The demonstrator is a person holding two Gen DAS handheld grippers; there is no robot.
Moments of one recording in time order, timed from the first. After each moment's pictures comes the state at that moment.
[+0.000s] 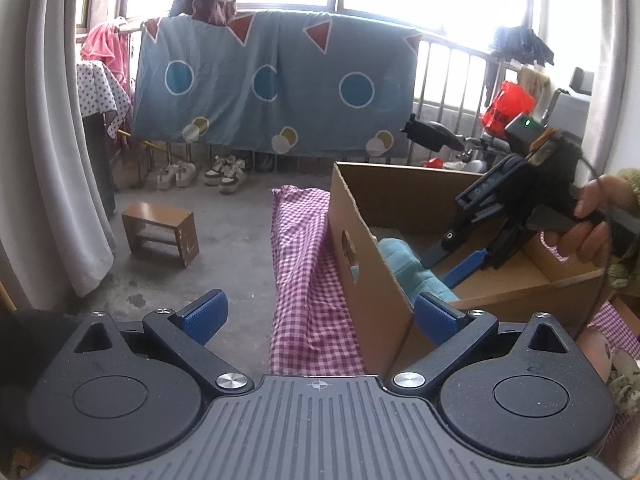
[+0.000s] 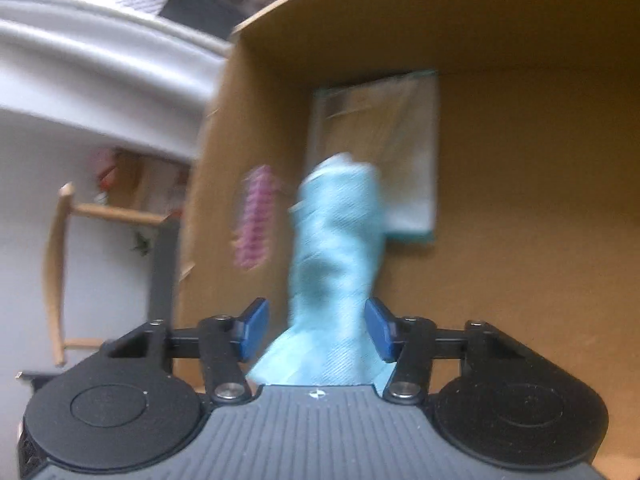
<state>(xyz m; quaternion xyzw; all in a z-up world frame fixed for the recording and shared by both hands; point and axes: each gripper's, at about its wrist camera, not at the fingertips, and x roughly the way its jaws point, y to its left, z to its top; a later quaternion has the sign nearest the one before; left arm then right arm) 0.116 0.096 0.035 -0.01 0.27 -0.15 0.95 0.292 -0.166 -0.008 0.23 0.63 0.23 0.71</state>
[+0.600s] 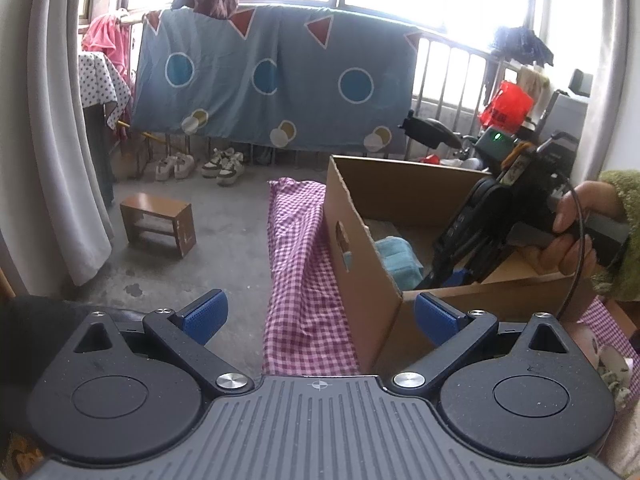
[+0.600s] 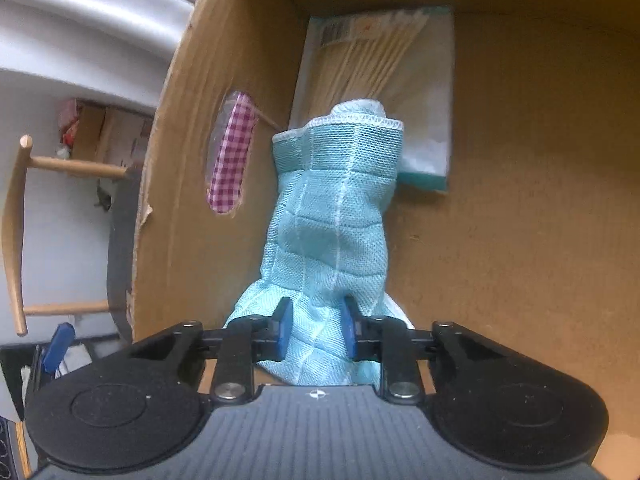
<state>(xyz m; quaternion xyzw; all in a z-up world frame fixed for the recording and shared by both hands) 0.104 0.095 0.037 -0.02 0.28 -0.15 0.95 0.285 -0.139 -0.023 0.17 0.68 0.20 0.69</state>
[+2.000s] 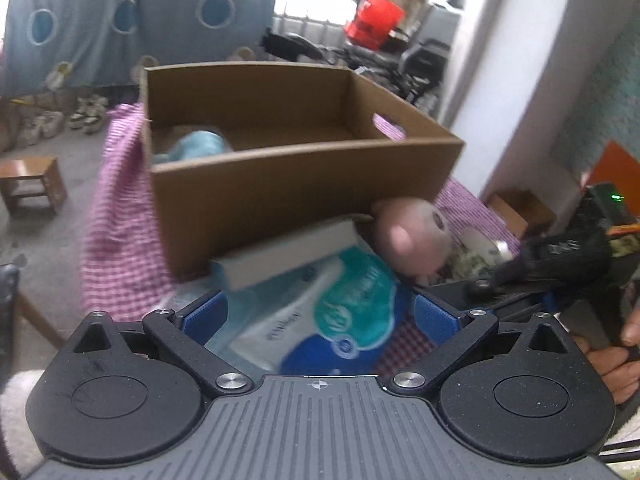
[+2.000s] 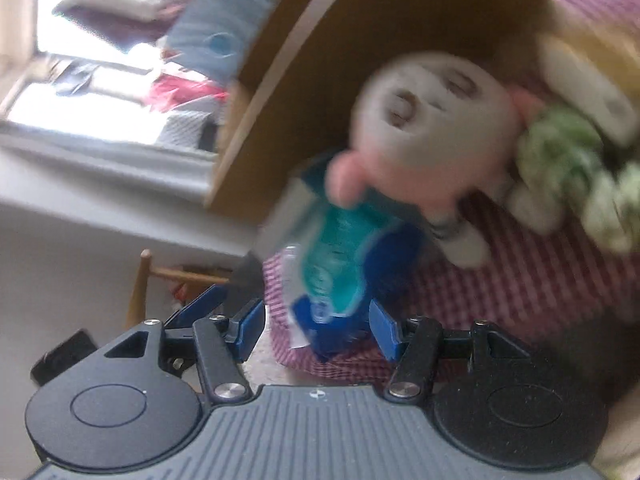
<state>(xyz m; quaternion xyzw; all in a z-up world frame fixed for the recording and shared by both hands) 0.048 0.012 0.011 0.01 0.37 -0.34 0.86 0.005 -0.248 -0.067 0.47 0.44 0.15 0.75</state>
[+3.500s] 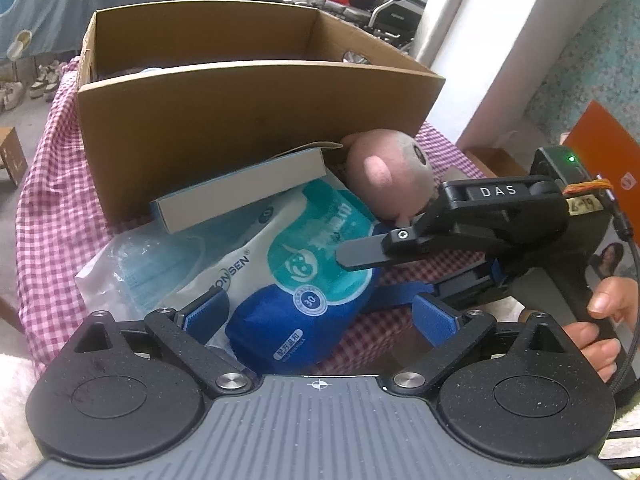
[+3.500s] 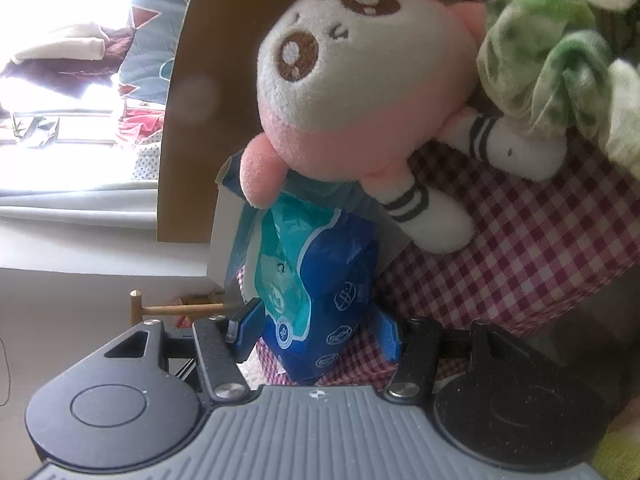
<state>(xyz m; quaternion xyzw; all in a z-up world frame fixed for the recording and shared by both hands) 0.050 -0.008 -0.033 0.02 0.43 -0.39 0.82 0.010 -0.243 -0.112 0.53 0.45 0.11 0.71</state>
